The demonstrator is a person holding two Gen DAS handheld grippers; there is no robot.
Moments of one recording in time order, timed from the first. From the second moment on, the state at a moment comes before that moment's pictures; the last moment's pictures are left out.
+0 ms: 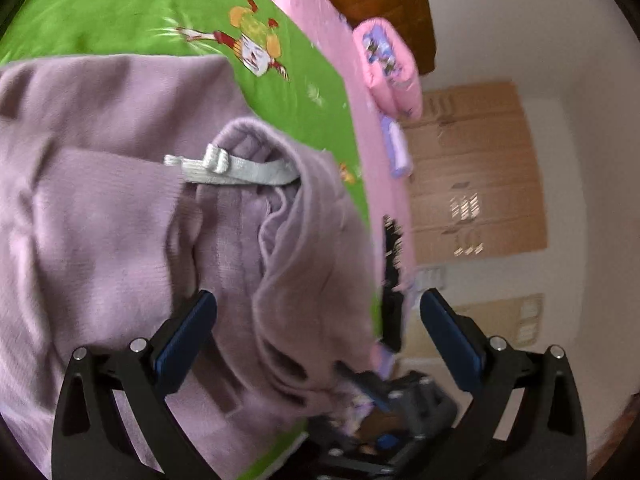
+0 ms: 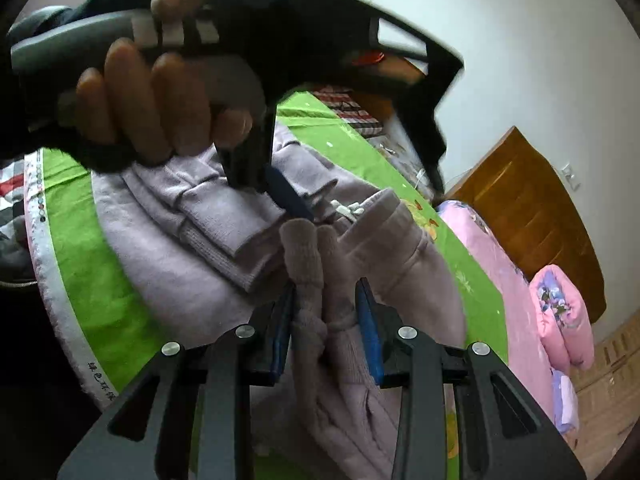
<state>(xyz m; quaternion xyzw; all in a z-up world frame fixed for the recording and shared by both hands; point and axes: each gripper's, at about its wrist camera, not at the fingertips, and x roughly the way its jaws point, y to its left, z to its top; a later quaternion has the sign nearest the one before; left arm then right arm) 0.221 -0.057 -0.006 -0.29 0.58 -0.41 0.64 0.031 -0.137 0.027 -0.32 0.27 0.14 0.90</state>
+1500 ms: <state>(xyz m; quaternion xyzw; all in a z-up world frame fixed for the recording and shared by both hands) 0.225 -0.158 0.041 -0.11 0.58 -0.41 0.69 -0.007 -0.262 0.000 0.11 0.39 0.08 0.91</state>
